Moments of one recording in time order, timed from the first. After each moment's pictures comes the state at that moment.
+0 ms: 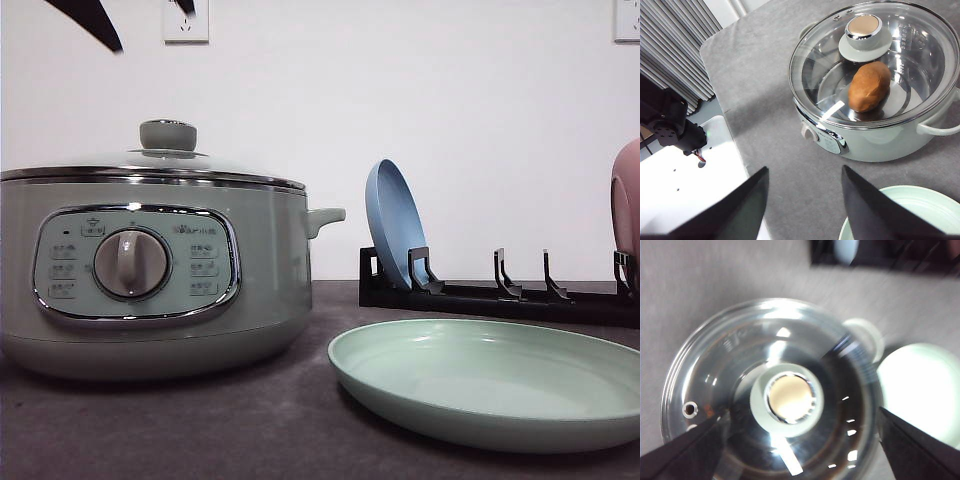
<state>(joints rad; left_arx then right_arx) -0.38 1.59 1.83 -1.22 0.14 0.02 0.65 1.14 1.27 -0.80 -0.52 0.00</state>
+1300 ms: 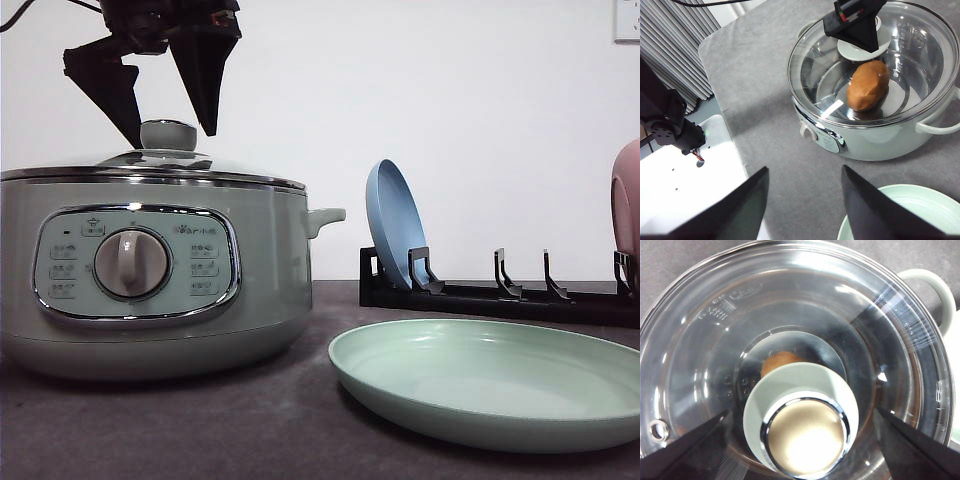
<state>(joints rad) -0.42 1.79 1.86 -1.27 0.06 0.02 0.65 1.14 1.27 -0.80 -0.52 0.00</state>
